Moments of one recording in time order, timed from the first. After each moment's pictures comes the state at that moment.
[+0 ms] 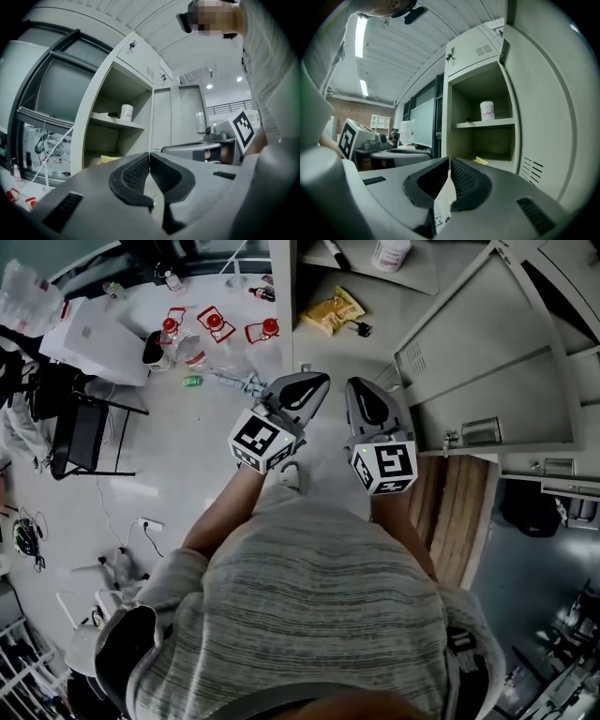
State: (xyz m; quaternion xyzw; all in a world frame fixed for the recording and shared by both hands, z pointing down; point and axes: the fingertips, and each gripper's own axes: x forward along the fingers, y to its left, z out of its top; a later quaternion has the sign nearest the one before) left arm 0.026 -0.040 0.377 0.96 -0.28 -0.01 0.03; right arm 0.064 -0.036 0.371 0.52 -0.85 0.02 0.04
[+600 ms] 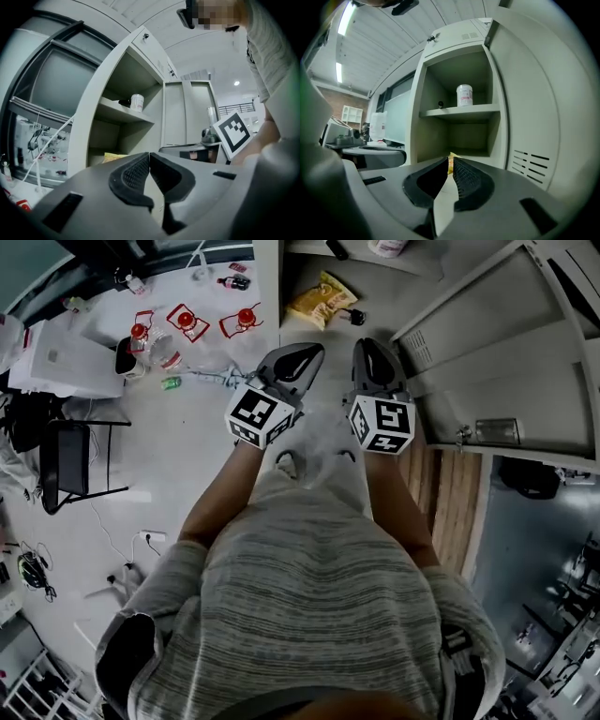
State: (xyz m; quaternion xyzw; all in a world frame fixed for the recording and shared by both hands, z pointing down) left arm 0.029 -0.111 0.406 0.97 -0.25 -0.01 0.04; right arm 0.103 -0.121 0.407 0.65 -0.76 0.04 0.06
